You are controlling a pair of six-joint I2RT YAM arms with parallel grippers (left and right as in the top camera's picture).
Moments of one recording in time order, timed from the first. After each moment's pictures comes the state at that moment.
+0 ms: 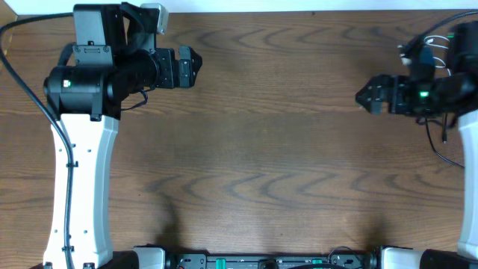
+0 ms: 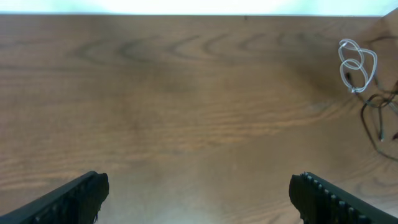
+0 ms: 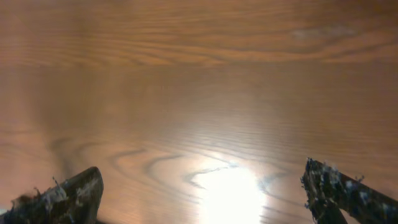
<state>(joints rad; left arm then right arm) -0.04 1.50 1.77 -1.10 0.37 -0.03 -0.07 1.49 1.67 -1.35 -0.36 0.03</state>
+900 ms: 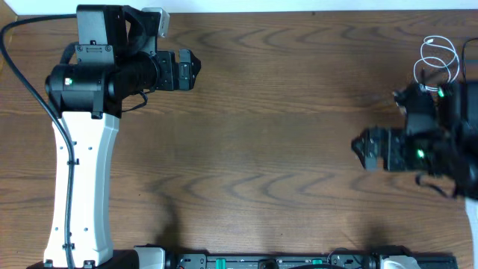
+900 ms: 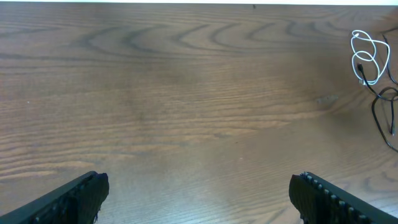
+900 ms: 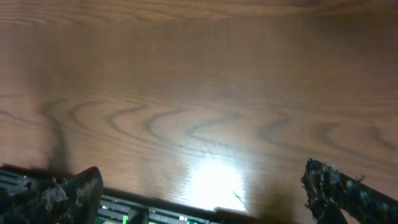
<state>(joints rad) -0.04 1.51 1.77 -1.12 0.36 -0.02 0.06 1.15 1.56 -1.52 -0.26 0.10</state>
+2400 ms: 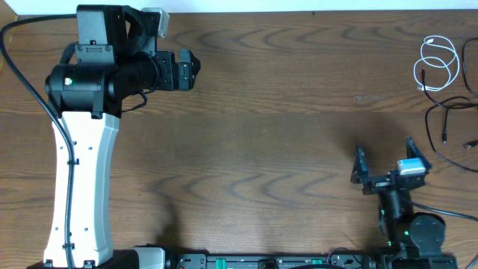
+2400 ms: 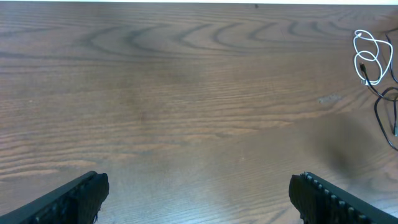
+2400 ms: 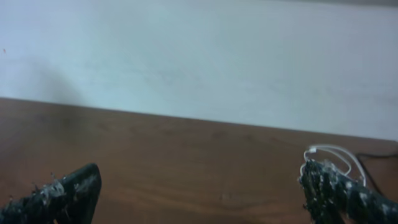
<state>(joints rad) -0.04 1.51 1.77 -1.12 0.35 -0.02 0.06 0.05 0.09 0.03 -0.05 -0.03</state>
